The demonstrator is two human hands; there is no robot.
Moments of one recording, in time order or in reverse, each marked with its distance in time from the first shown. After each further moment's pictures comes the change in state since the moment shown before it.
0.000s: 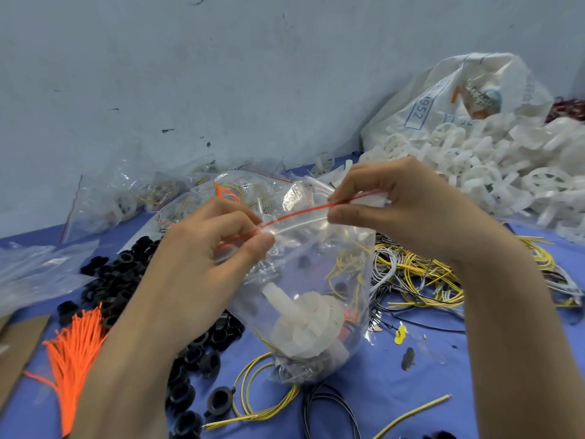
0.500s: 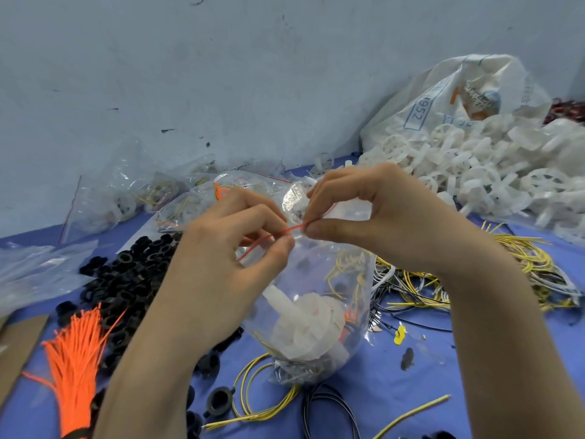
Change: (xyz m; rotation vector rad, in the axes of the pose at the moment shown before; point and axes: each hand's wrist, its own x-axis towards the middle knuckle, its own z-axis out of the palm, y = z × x) left_hand 0.002 0.016 0.010 0.003 0.026 0.148; right_hand 0.001 -0.018 0.010 0.030 -0.083 -0.115
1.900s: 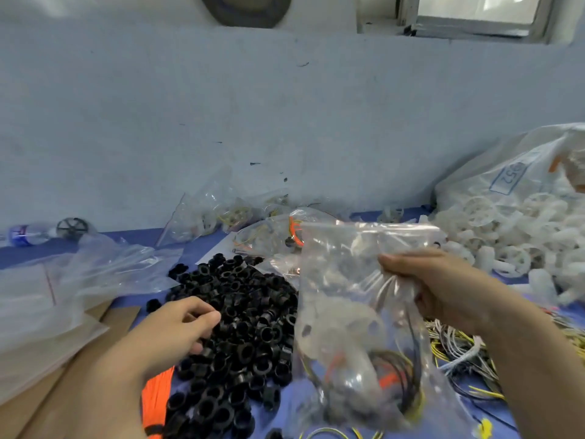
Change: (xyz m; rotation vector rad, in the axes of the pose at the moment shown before) left_hand -0.076 -0.120 -0.084 -0.039 -0.111 -1.037; right_hand 0.040 0.026 0.035 0.851 -0.091 0.619
